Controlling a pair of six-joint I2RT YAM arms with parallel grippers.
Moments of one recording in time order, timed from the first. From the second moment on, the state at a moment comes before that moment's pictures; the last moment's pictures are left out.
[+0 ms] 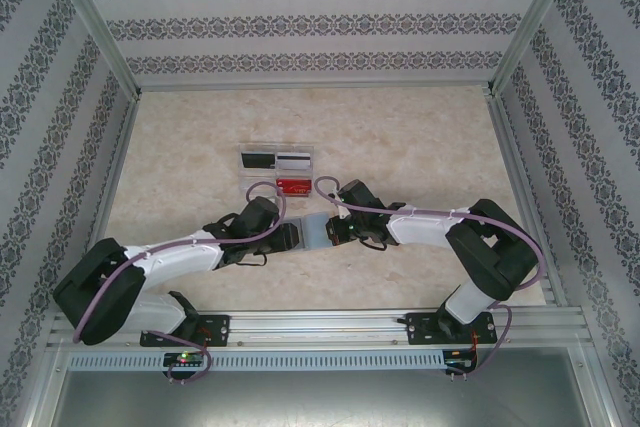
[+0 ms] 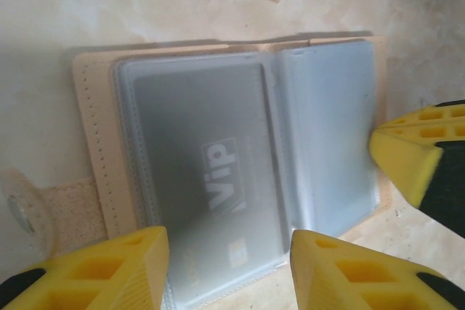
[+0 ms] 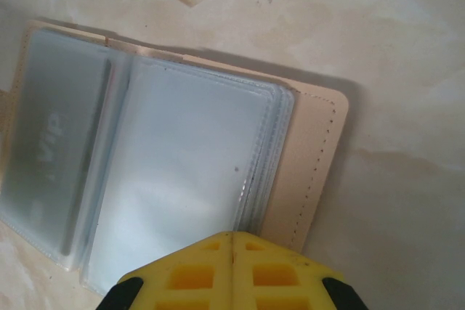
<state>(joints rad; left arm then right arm) -0.71 1.32 0.52 -0.11 0.08 -0.85 0.72 1.61 0.70 -0.06 -0.23 0.47</state>
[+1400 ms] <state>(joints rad) -0.75 1.40 0.57 -0.03 0.14 -0.84 0.72 1.62 0.70 -0.05 -0.25 0.47</state>
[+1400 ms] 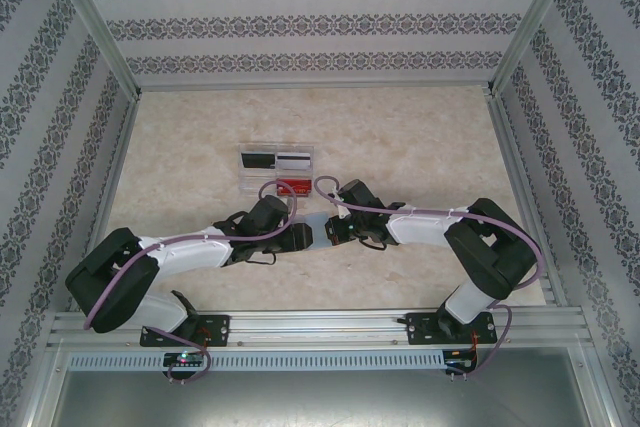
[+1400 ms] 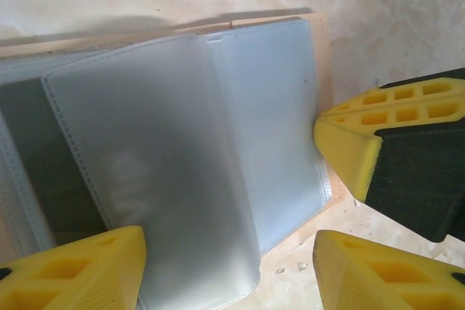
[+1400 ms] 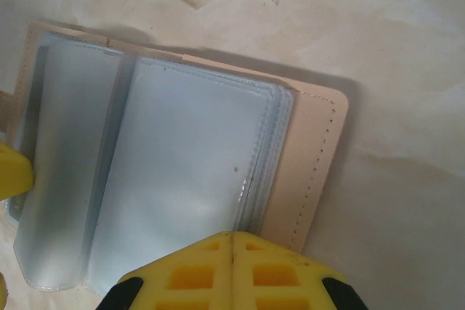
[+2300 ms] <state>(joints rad) -0.76 1.37 0.60 -0.16 -0.02 -0.84 0.72 1.63 0.70 -0.04 -0.25 0.47</state>
